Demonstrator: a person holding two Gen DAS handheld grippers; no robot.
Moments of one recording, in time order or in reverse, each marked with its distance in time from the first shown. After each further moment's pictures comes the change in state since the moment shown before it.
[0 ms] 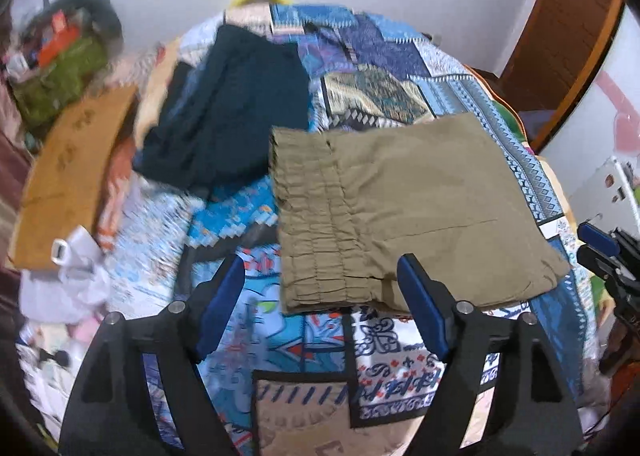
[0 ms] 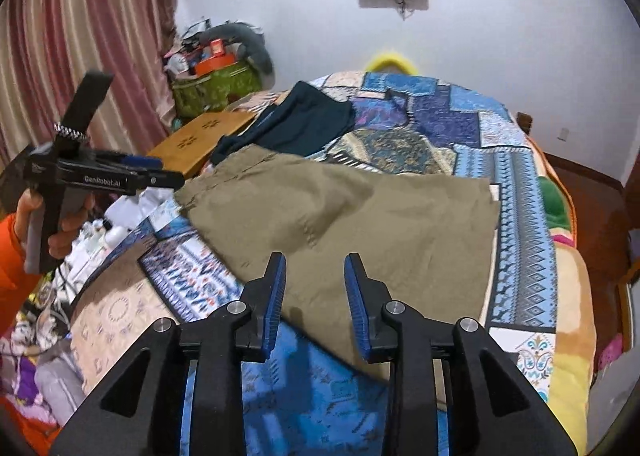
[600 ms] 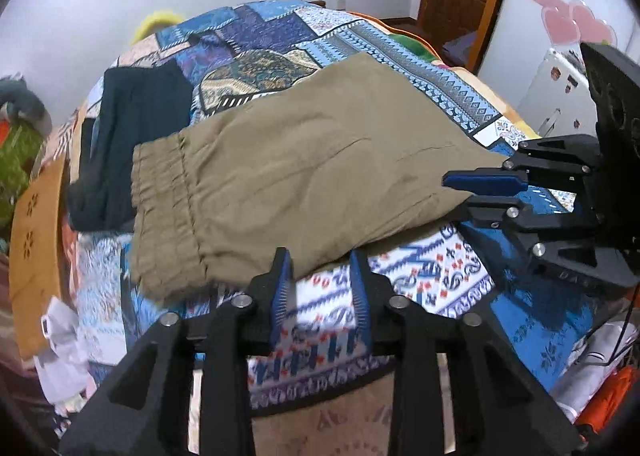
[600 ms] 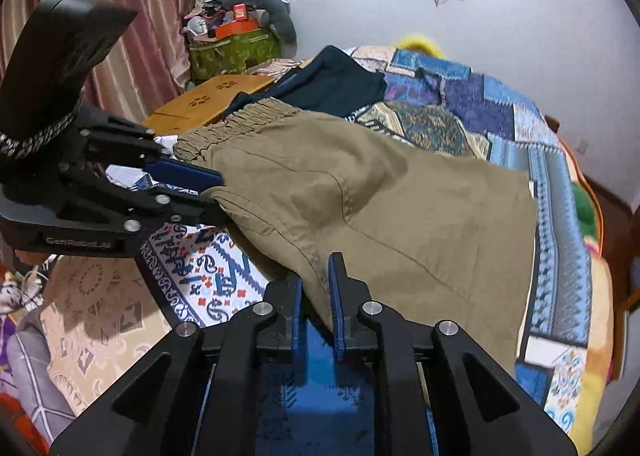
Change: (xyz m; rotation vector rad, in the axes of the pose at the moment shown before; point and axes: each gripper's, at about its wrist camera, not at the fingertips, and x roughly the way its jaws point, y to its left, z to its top) left arm 0.002 -0.093 -0.043 0.355 0.019 -0.088; right arm 0.040 0.025 -0.018 -0.119 0.098 0.044
